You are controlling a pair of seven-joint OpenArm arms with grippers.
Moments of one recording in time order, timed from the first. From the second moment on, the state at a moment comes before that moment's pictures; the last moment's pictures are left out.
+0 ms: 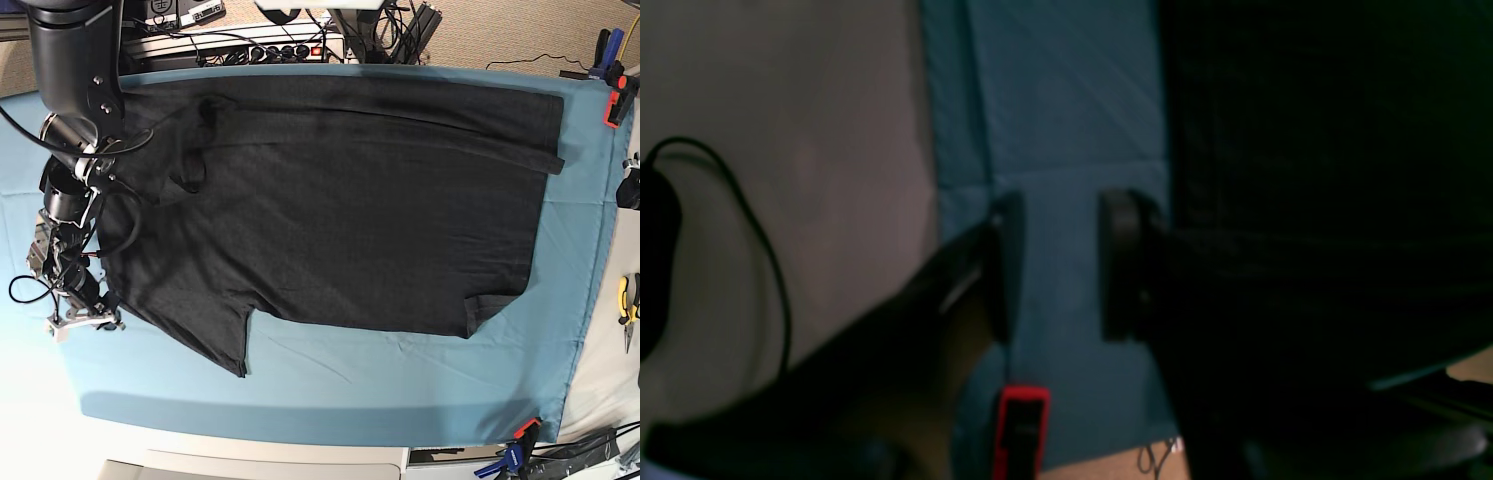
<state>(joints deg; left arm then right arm) 15.8 -41.3 -36.8 85.5 -59.9 -34.9 62.3 43.3 24.4 30.1 22.6 11.5 23.7 -23.5</state>
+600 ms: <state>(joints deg) 15.8 -41.3 -36.8 85.5 -59.9 -34.9 62.3 38.9 24.3 30.1 22.9 11.4 24.3 -22.5</state>
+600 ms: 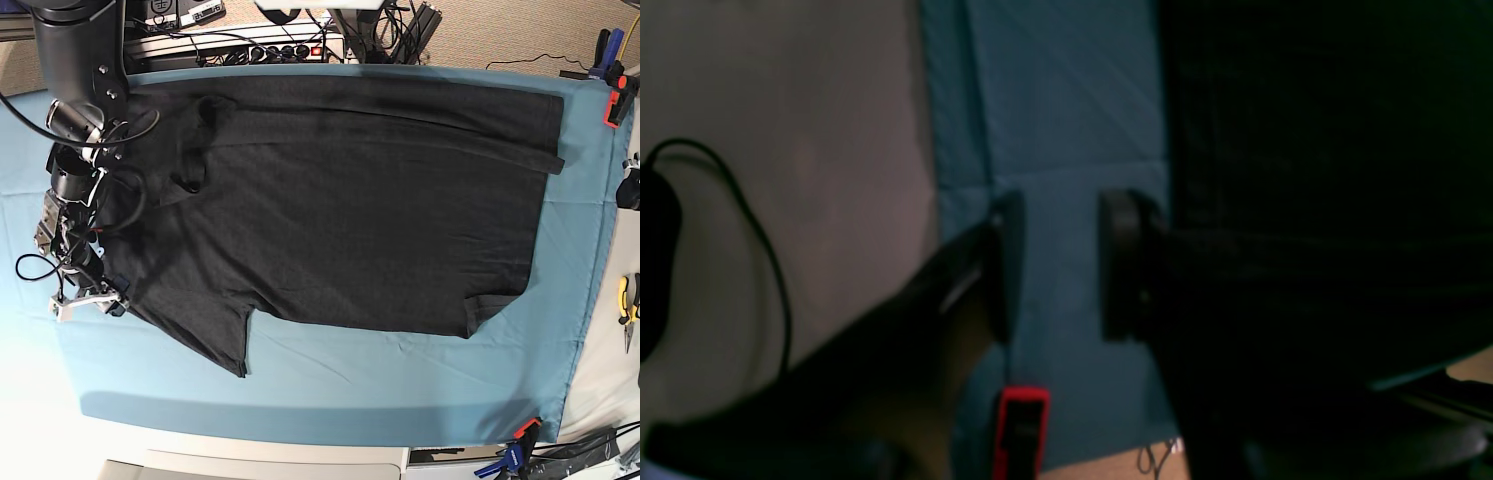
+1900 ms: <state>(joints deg) 15.8 -41.3 -36.8 85.5 -59.9 -35.1 59.6 38.4 24.3 30.1 22.8 16.0 32.1 -26.8</state>
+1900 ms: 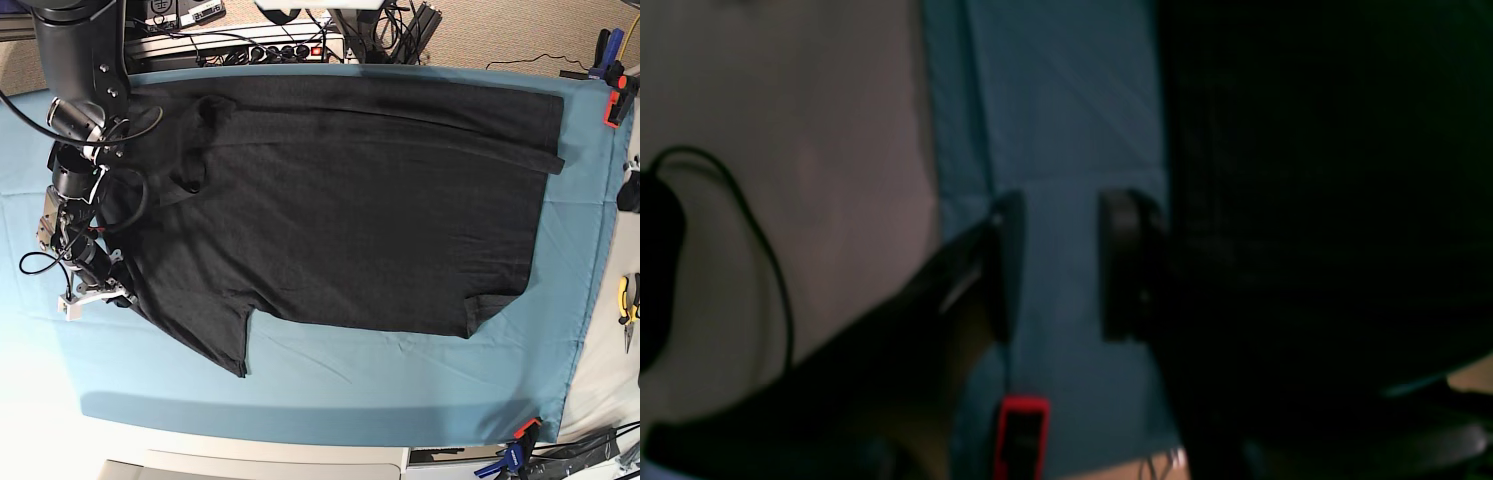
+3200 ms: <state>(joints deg) -28.8 -43.1 54.4 85.6 8.0 -13.2 42.7 34.9 24.4 30.1 23.0 17.5 33.0 -22.9</state>
